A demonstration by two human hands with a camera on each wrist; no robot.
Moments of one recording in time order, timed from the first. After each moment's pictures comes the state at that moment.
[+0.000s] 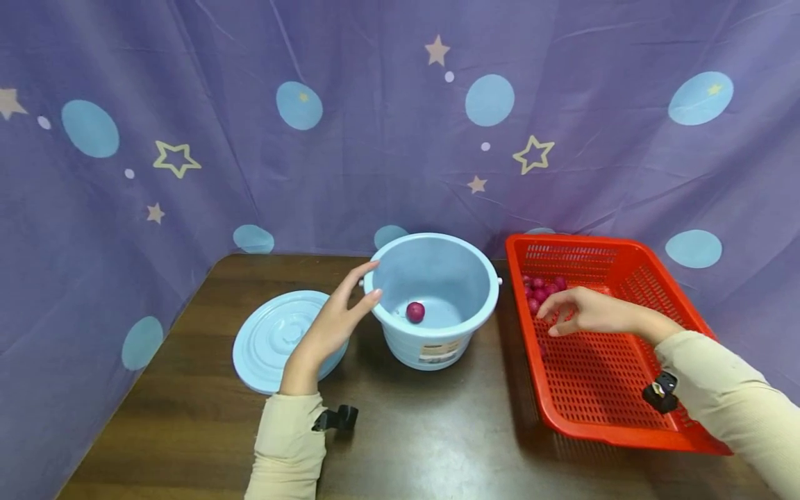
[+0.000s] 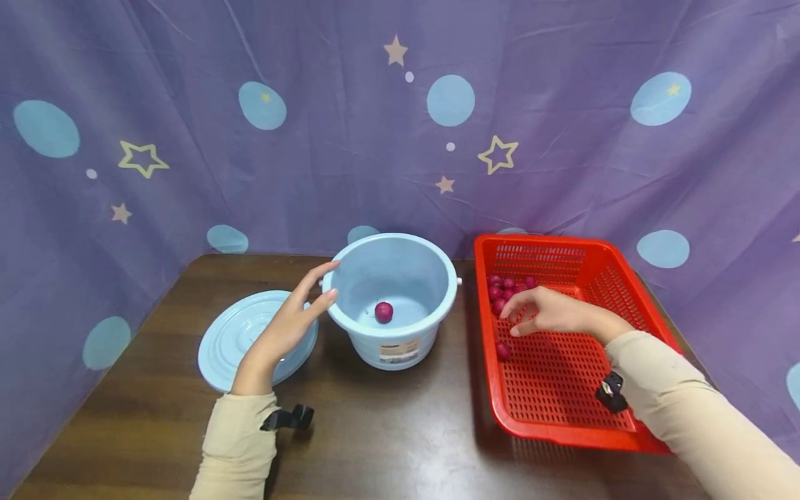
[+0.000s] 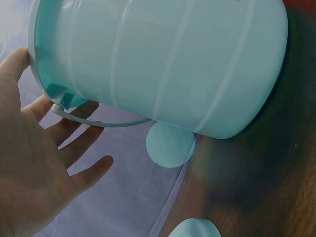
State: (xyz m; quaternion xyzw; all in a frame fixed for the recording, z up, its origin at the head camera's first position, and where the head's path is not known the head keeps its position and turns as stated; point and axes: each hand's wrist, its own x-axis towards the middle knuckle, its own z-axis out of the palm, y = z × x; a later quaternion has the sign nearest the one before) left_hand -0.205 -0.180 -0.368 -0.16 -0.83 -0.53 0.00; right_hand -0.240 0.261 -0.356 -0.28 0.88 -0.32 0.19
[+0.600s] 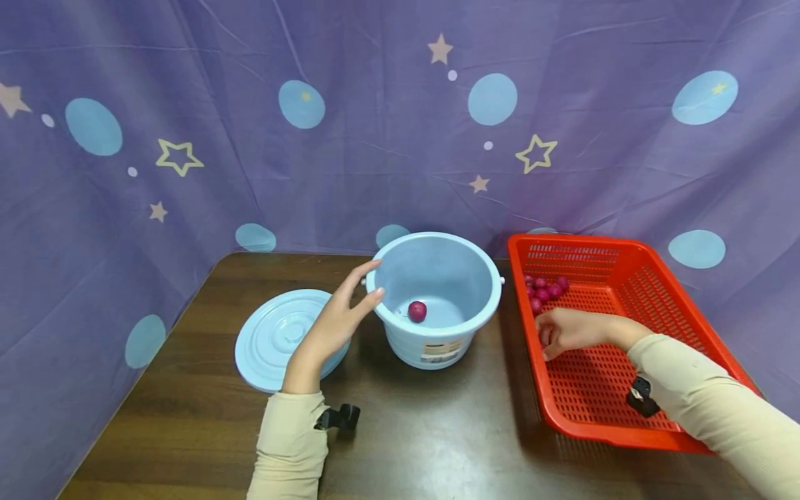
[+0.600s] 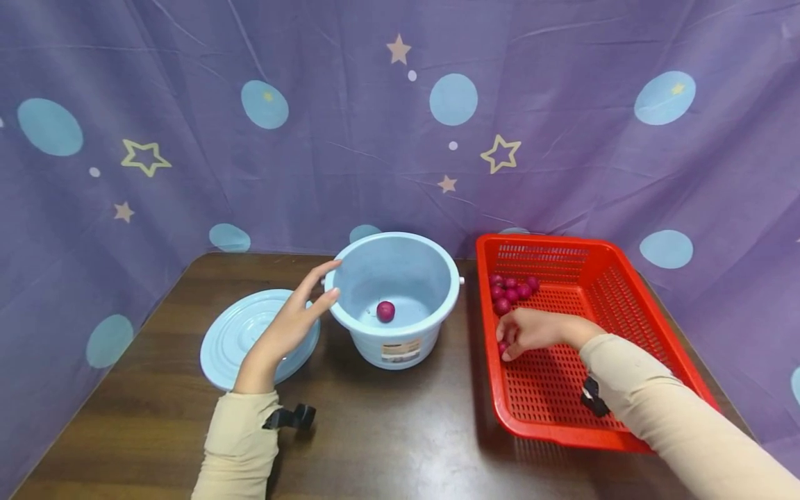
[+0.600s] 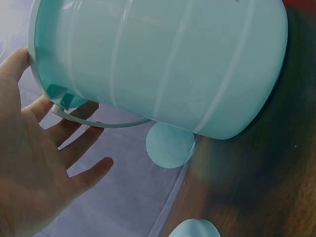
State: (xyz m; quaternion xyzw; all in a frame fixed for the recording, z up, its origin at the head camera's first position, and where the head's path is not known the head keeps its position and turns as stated) left_hand -0.205 -0.180 -0.369 -0.16 -0.83 -0.53 0.00; right_hand -0.243 0.242 -0.385 -0.29 0.86 -0.30 0.30
